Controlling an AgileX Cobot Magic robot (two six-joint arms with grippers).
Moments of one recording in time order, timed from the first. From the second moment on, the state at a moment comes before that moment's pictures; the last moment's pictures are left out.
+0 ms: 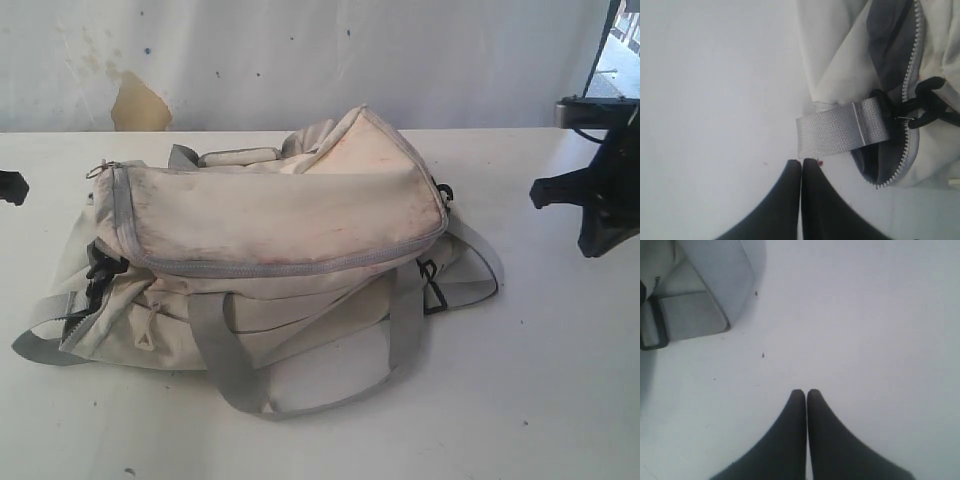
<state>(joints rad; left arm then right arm) -0.01 1.55 -1.20 -0.06 1.08 0.05 0.00 1.76 -1.33 0.06 1.08 -0.10</state>
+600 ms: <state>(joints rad) -0.01 0.82 -0.94 -0.04 1.02 0.08 -0.04 0.94 -0.99 0.05 0.98 -0.13</state>
